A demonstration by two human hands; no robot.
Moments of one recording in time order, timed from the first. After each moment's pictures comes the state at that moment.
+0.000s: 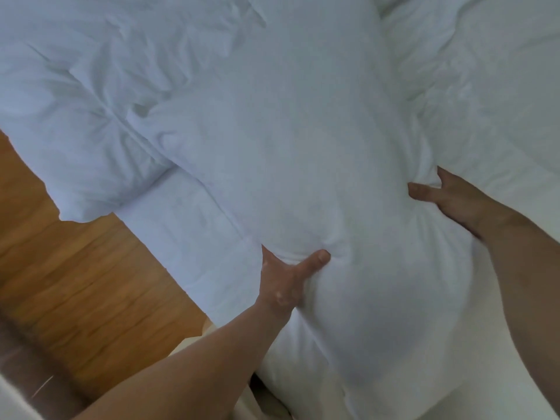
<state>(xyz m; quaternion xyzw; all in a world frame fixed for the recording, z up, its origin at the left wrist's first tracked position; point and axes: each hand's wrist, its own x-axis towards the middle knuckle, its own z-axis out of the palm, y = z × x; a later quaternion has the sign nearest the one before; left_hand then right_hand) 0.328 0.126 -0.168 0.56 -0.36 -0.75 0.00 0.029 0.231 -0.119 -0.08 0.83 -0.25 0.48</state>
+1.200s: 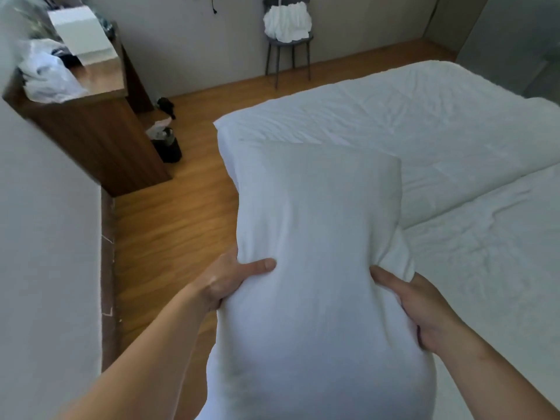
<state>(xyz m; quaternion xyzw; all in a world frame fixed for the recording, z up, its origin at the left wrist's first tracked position) 0.707 -0.128 0.133 0.44 -0.56 -0.70 0.05 0.461 0.082 0.146 -0.08 0.70 -0.54 0.47</state>
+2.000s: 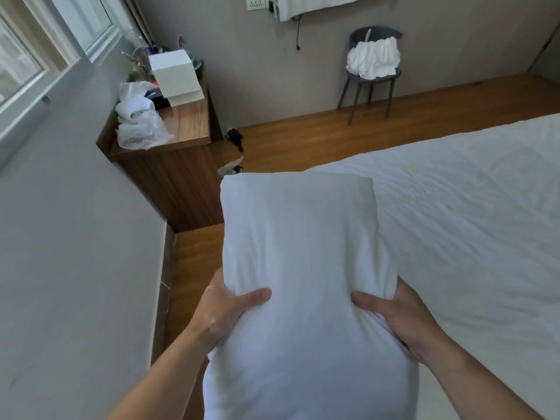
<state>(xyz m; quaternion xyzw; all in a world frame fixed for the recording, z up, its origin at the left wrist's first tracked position) 0.798 -0.513 0.120 0.59 -0.54 -0.55 0.23 0.512 -0.393 0.117 -0.27 0.66 -0.50 0.50</state>
